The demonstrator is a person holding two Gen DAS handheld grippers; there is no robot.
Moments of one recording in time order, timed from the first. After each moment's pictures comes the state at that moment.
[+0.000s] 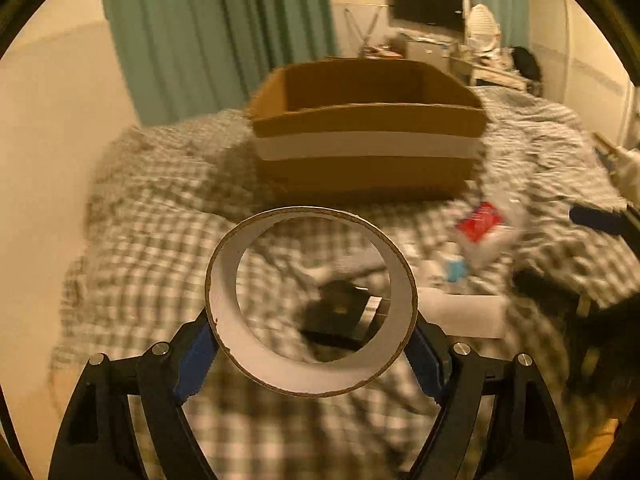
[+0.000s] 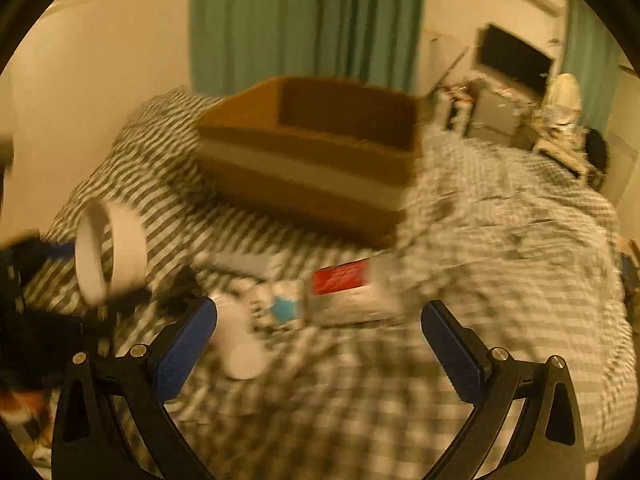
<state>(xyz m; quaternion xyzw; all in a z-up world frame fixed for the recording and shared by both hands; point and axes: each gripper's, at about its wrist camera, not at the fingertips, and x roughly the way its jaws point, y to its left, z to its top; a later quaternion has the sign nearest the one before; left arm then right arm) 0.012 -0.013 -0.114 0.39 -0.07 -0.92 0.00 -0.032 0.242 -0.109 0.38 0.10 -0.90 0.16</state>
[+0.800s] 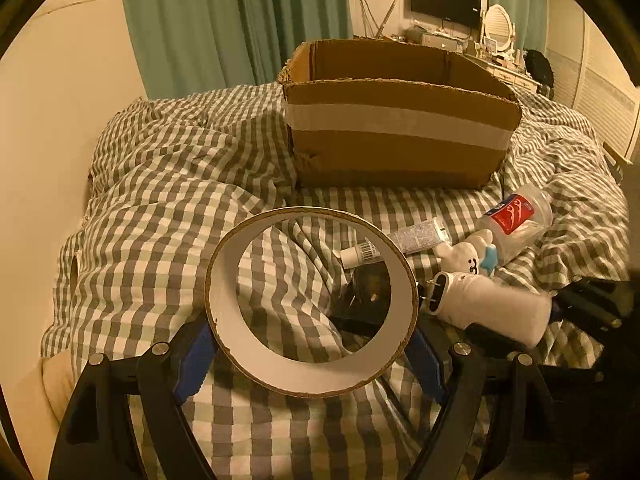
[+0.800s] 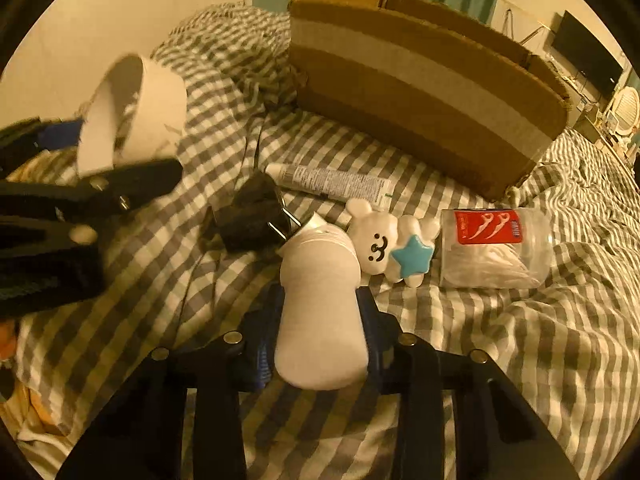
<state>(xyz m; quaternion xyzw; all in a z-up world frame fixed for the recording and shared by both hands) 0.001 -0.046 -0.134 0.42 -0.04 -0.91 0.00 -0.028 0.185 -0.166 0.45 0.16 -0.86 0.21</state>
